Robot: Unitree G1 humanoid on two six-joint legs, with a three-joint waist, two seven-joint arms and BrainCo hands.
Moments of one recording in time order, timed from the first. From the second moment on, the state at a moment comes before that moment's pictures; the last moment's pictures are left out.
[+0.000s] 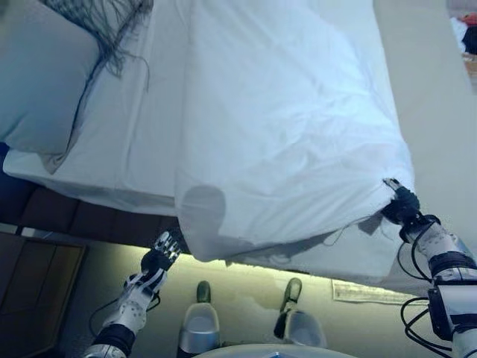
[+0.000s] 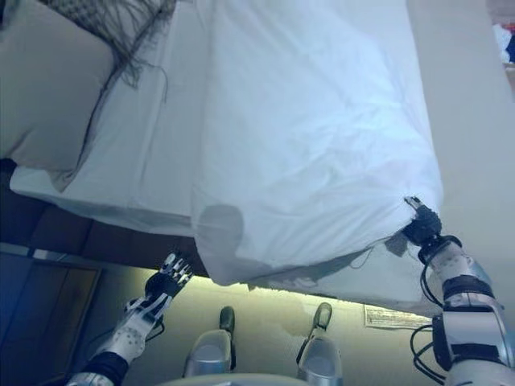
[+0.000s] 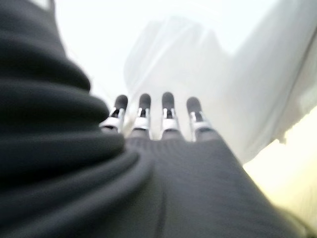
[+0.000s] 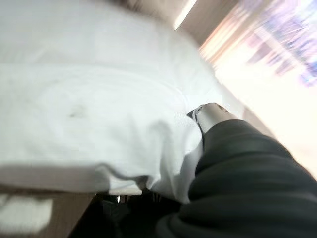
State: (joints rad) left arm -0.08 0.37 -0.18 0.74 -1.11 0.02 -0.41; right arm -0.53 -0.66 -0.01 1.04 1.31 0.28 0.41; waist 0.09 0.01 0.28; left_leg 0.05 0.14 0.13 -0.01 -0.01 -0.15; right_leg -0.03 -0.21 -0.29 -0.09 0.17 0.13
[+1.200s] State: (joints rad) left arm -0.12 0.18 -0.17 1.09 -1.35 0.71 -0.43; right arm -0.50 -0.40 0.21 0.86 1.31 0.28 0.31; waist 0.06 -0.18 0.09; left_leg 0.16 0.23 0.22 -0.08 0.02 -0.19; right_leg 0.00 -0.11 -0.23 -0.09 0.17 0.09
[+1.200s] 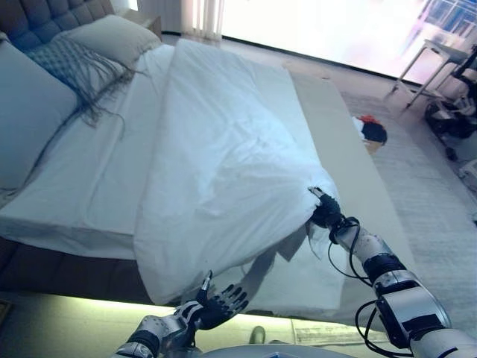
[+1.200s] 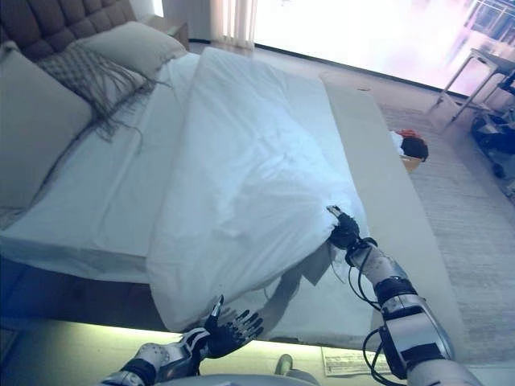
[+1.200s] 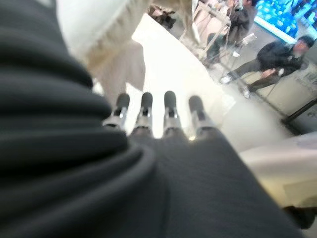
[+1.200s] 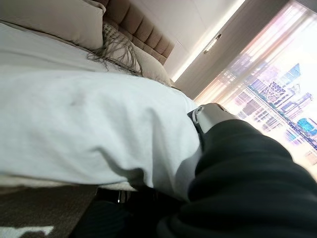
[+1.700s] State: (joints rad) left arm -0.14 0.17 -0.10 1.01 -1.49 0.56 -0.40; right arm -0.38 -0.40 0.21 0.70 1.33 0.32 0.29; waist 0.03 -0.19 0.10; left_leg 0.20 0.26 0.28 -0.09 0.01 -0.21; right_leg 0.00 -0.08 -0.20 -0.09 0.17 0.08
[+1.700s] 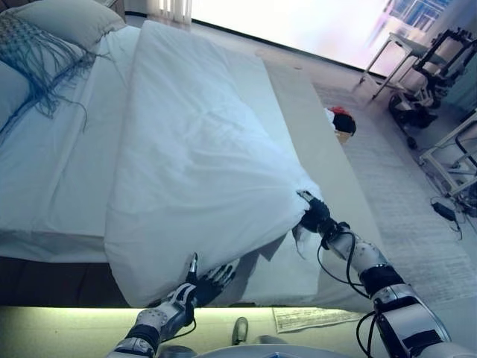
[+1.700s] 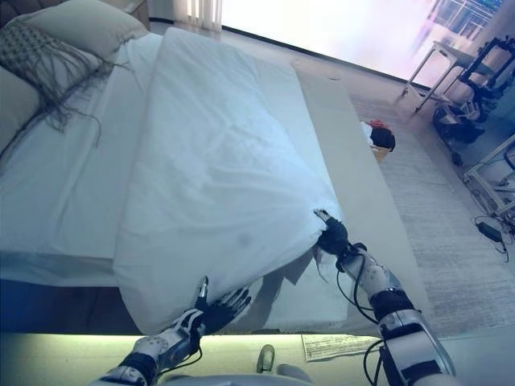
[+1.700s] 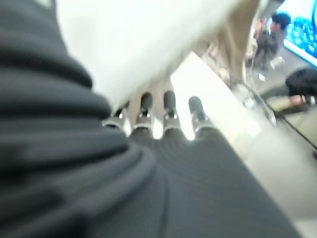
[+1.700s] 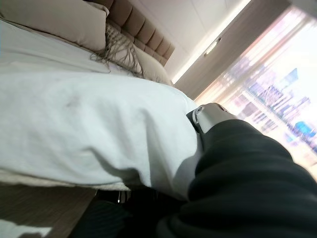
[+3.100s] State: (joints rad) left arm -0.12 0.16 0.10 1.08 -1.54 0.35 -0.41; right arm -0.28 -0.43 0.18 0.85 0.93 0.47 0.51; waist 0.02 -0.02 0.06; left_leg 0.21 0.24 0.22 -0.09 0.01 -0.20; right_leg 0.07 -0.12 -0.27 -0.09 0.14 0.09
